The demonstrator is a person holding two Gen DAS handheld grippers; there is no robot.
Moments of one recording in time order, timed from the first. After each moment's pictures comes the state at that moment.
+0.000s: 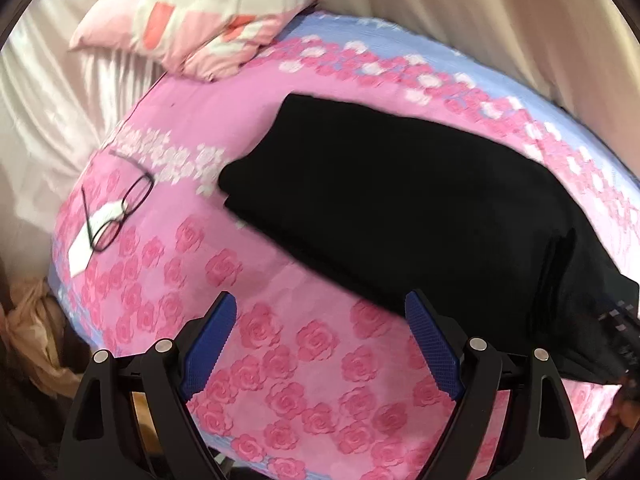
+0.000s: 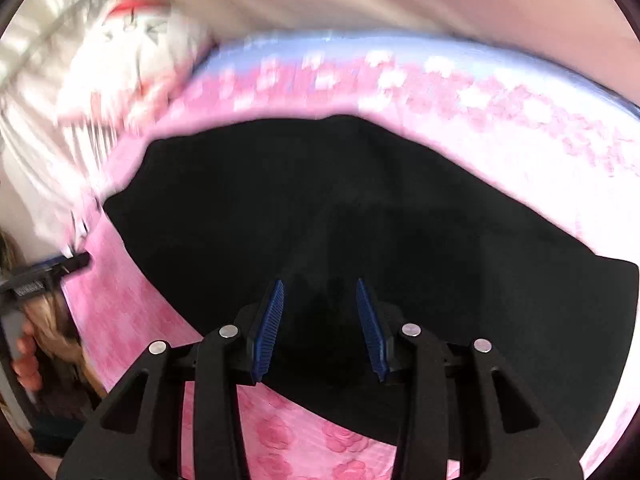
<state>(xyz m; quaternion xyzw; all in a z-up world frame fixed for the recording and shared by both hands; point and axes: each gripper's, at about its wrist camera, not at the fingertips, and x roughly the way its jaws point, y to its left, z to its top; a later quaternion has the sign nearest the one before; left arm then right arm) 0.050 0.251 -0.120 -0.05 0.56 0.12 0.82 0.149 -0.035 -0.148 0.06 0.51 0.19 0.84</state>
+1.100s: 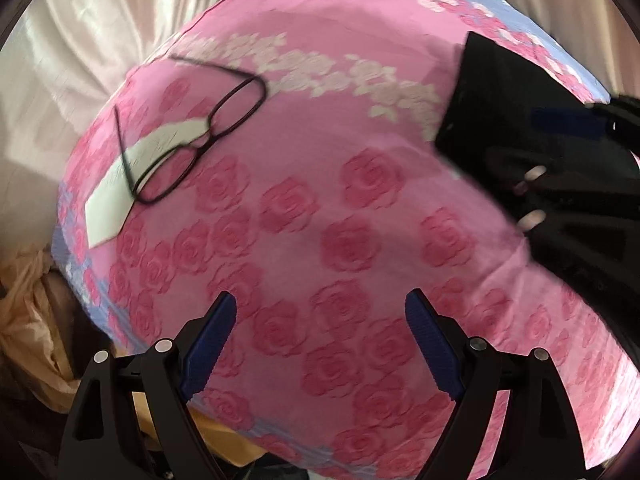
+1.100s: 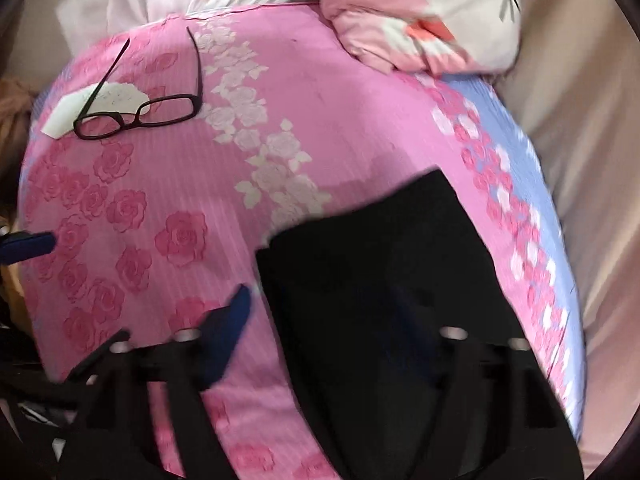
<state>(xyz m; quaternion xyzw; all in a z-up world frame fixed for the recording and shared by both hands) 0.023 0.409 -0.190 -0.09 0.60 0.14 0.78 0.162 0.354 -0.116 -0.35 0.40 0.29 0.80</state>
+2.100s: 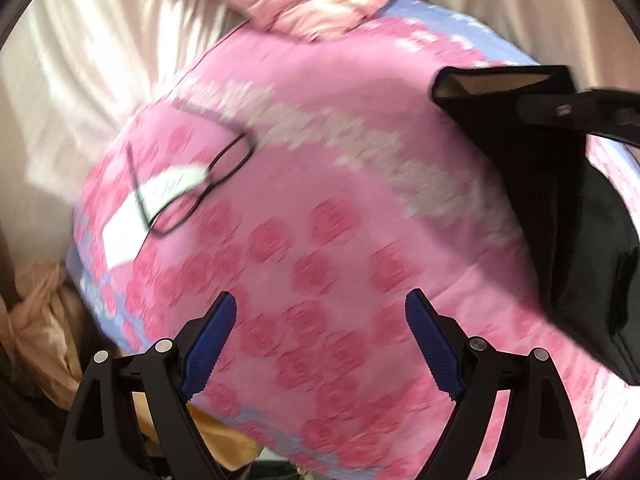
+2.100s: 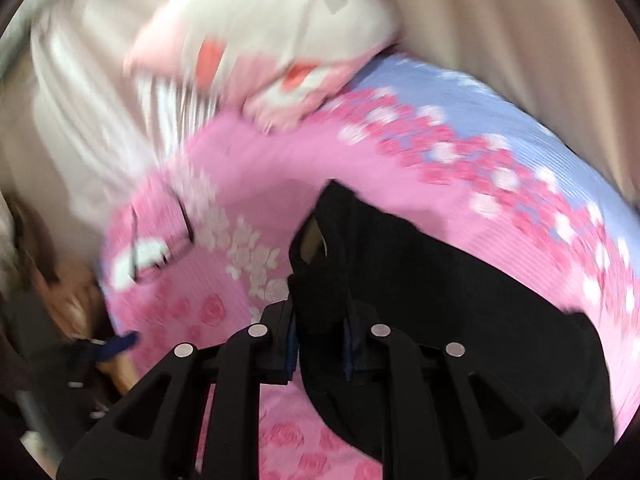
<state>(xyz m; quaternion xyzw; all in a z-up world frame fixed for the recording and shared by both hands) 0.038 0.375 -0.135 -0.07 0.56 0.14 0.81 0.220 0.211 -0.023 0.00 0.46 0.31 0.83</state>
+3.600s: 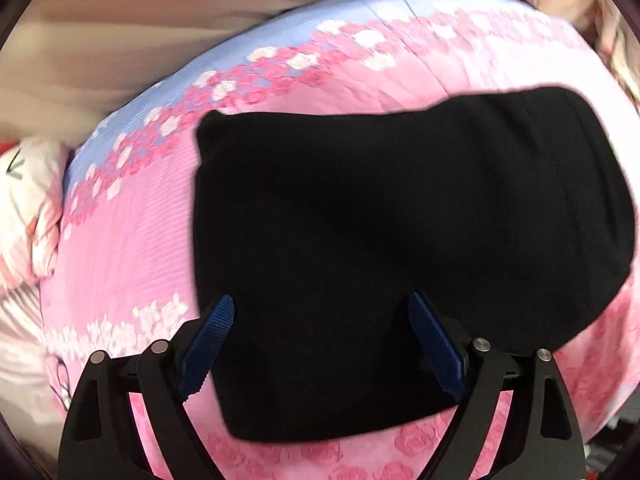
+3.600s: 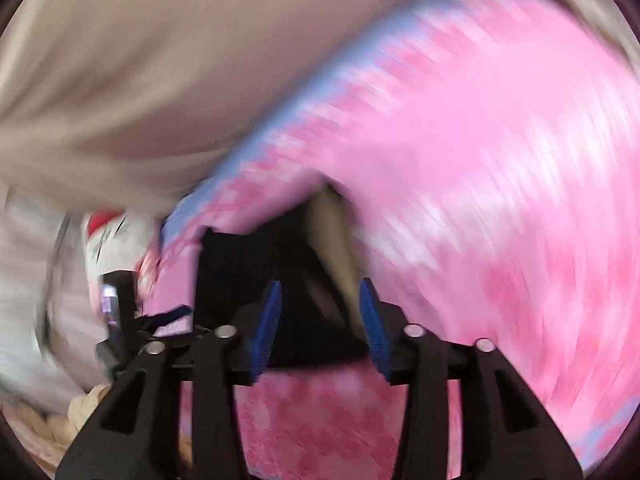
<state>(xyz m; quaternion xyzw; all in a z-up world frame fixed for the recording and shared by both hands) 0.080 -0.053 -0.146 0.20 0.54 -0.11 0.81 0.046 -0.317 -0.093 0.34 0.37 0.10 0.86</state>
